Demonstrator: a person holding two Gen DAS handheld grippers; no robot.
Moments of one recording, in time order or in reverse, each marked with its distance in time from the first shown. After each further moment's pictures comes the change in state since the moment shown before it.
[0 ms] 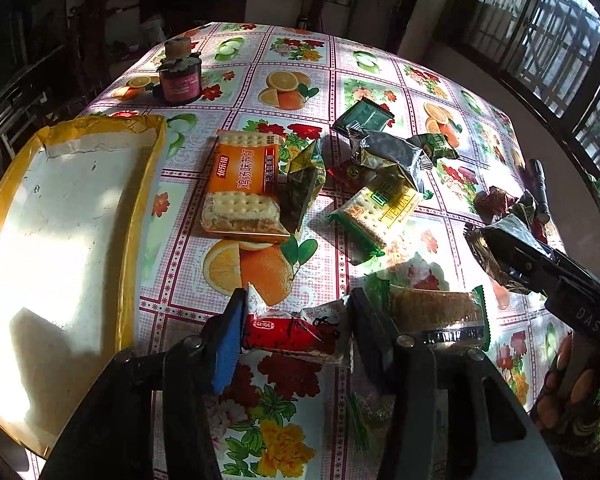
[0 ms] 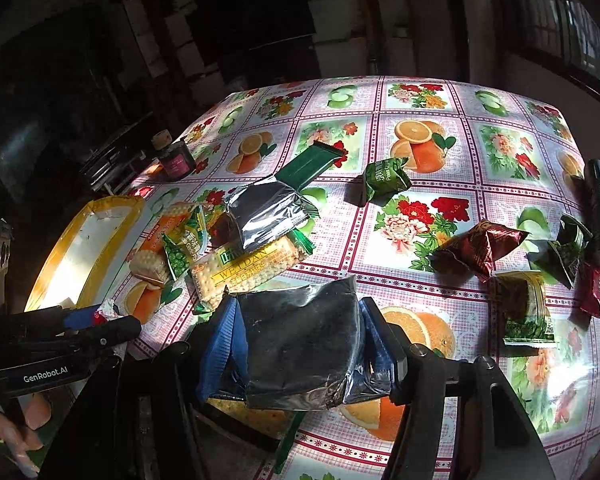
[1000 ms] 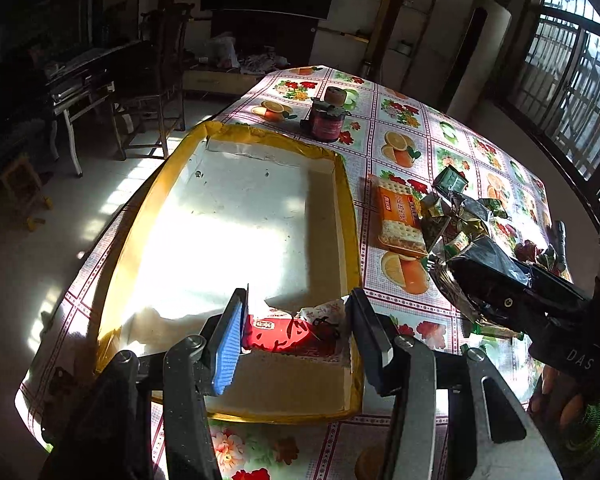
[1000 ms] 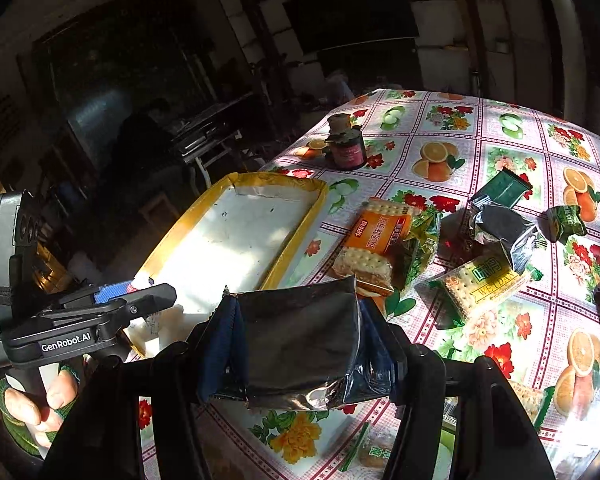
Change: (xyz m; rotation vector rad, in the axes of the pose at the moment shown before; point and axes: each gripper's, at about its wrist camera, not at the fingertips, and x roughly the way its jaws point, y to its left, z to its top) left arm -0.096 0.135 -0.033 -0.154 -0.129 0.113; right arm 0.023 0.180 -0.001 -0.190 0.046 0.284
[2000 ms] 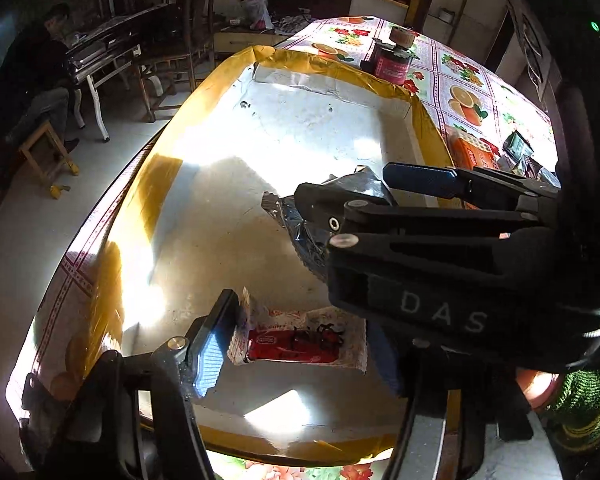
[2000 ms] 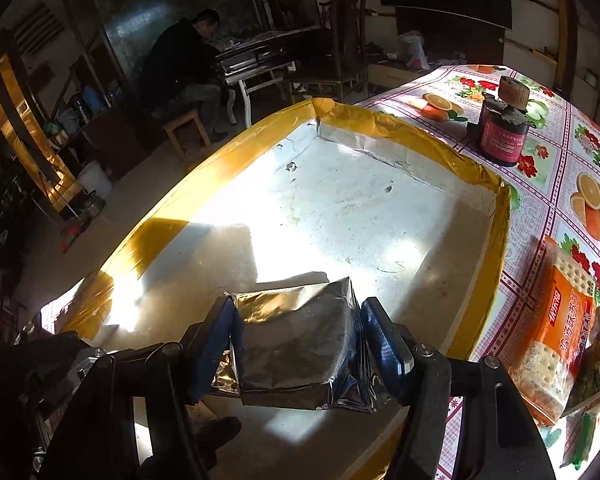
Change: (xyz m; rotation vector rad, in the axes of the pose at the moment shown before) left arm 0.059 0.036 -0.016 -0.055 0.133 0.122; right arm 0.167 0.074 0.027 -0.217 0.220 0.058
